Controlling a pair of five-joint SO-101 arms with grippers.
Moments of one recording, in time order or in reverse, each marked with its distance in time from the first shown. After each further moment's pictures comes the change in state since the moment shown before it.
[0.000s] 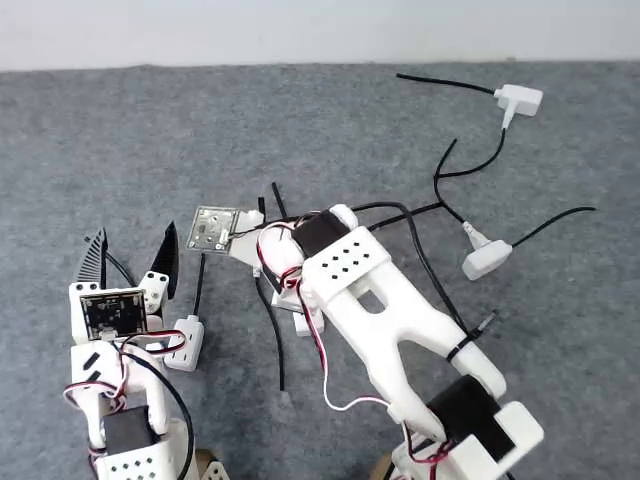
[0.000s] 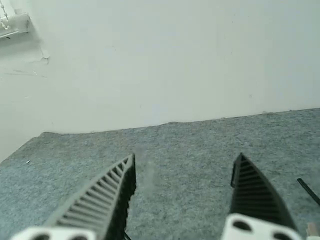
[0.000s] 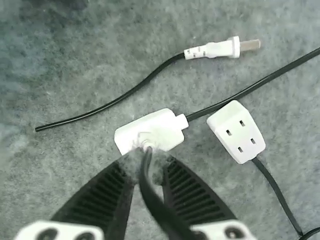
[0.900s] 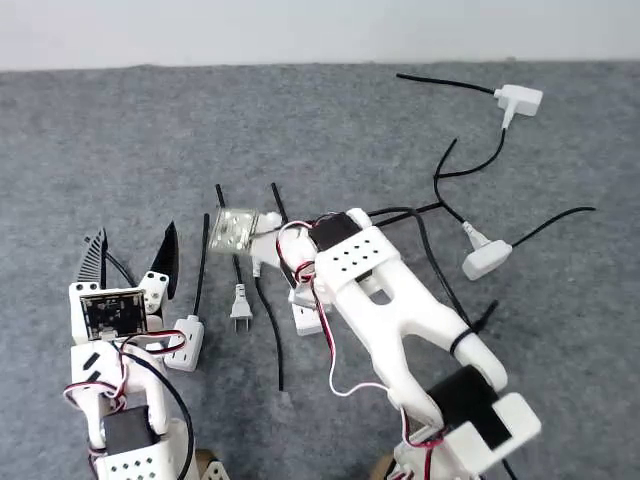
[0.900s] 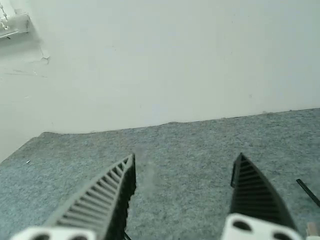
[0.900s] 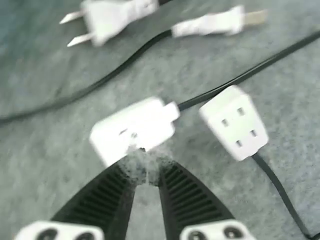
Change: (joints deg) left arm 0.0 0.0 0.0 0.0 0.0; right arm 4.4 2.4 6.3 -9.3 2.0
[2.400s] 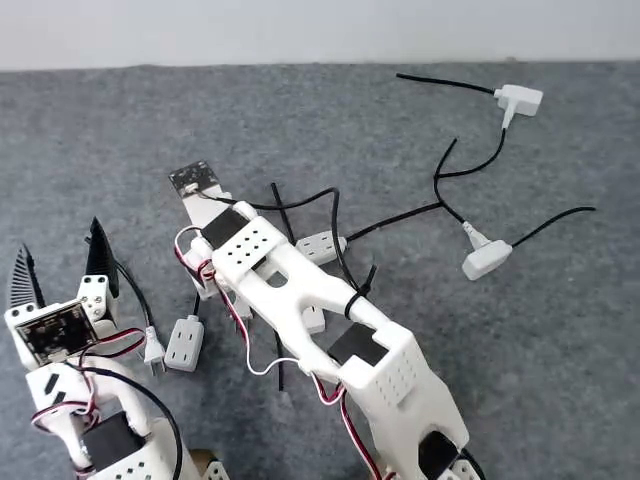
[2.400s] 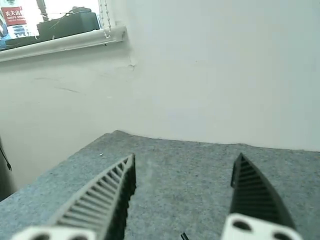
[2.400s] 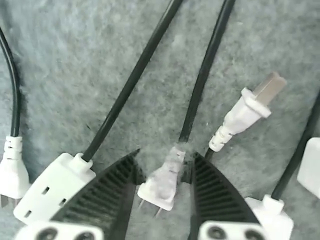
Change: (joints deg) left arm -15.6 0.0 -5.4 0.0 3.8; right arm -14.1 35.5 -42.5 8.0 -60.9
